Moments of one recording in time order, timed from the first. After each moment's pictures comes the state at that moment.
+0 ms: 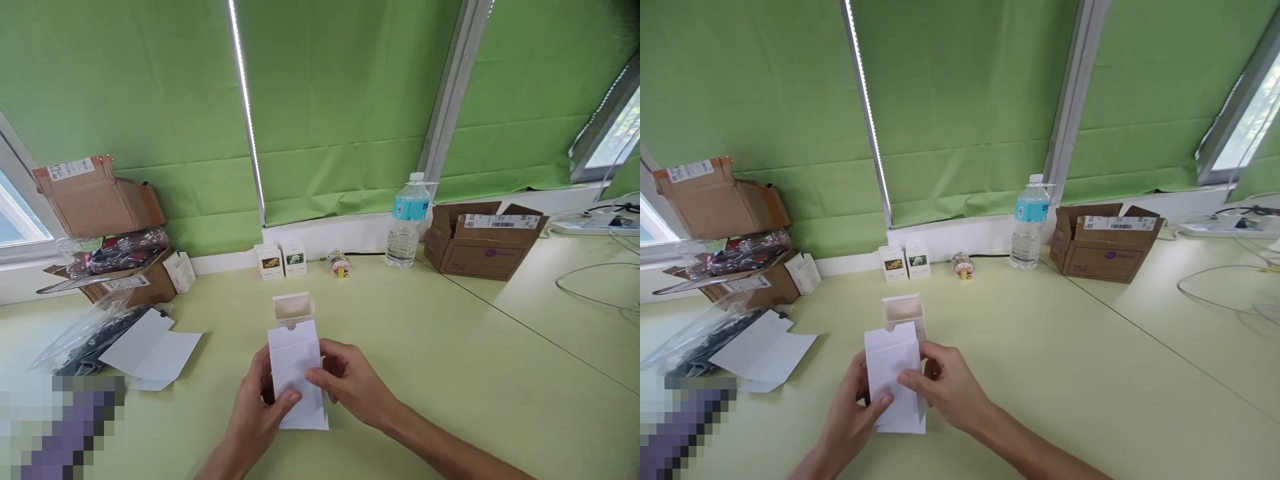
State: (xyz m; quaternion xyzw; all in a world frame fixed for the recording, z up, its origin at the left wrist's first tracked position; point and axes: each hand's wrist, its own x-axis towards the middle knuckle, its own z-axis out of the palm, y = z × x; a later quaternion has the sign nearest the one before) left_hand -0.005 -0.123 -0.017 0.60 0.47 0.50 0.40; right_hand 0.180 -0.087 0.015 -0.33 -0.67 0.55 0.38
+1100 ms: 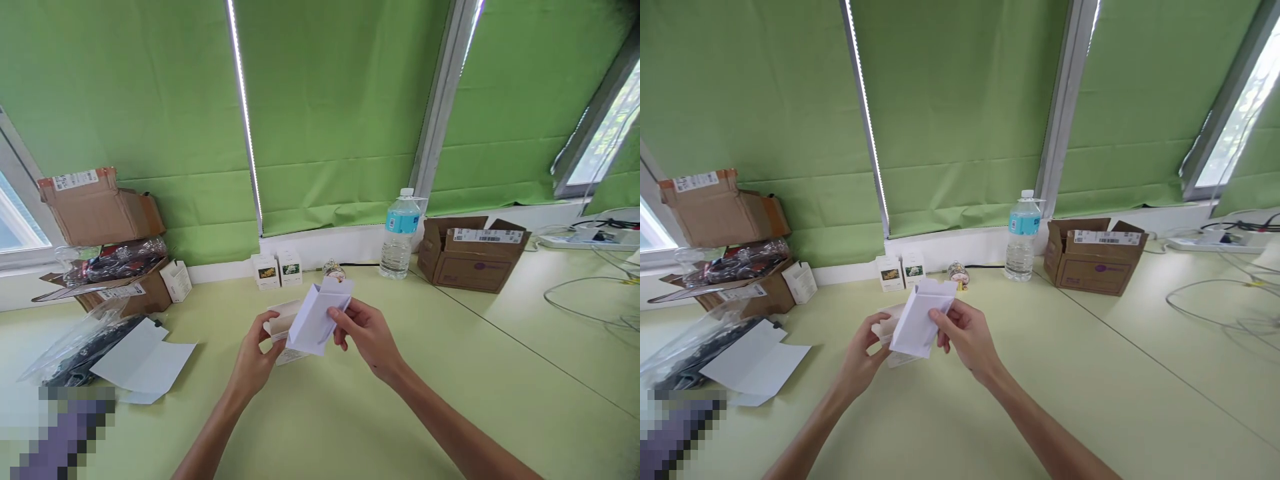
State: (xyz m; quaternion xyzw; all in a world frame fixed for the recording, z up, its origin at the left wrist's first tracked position) left_hand -0.007 -0.051 0.002 0.65 0.47 0.51 0.31; right_hand 0.215 -0.043 0.052 -0.33 -0.60 0.50 0.54
